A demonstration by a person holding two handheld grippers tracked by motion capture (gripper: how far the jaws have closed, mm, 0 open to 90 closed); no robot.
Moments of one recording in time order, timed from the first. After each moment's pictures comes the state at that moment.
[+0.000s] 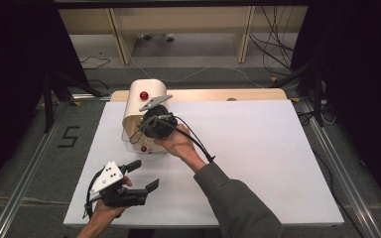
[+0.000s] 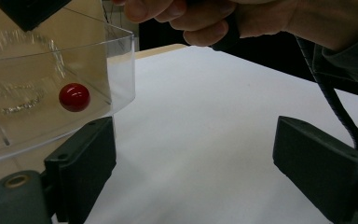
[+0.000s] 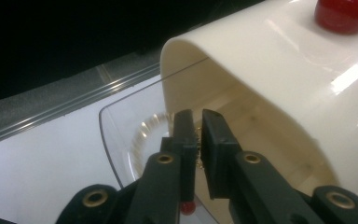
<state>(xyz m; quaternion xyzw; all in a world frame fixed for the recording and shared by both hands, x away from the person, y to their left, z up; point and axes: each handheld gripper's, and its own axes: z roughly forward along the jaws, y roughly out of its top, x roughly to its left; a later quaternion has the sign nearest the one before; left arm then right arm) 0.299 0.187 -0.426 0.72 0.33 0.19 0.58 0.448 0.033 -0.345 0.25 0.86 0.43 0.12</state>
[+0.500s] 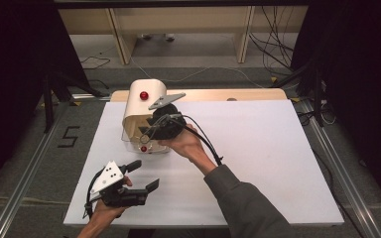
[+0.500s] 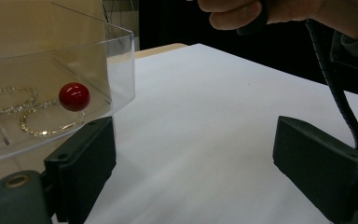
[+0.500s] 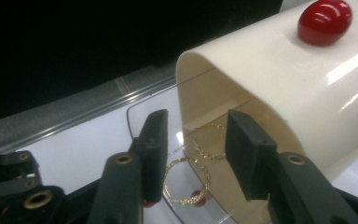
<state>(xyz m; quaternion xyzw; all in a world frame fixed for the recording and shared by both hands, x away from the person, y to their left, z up) 0.299 0.186 -0.426 0.72 0.33 0.19 0.58 0.439 0.008 -0.332 0.24 0.84 0.47 0.09</state>
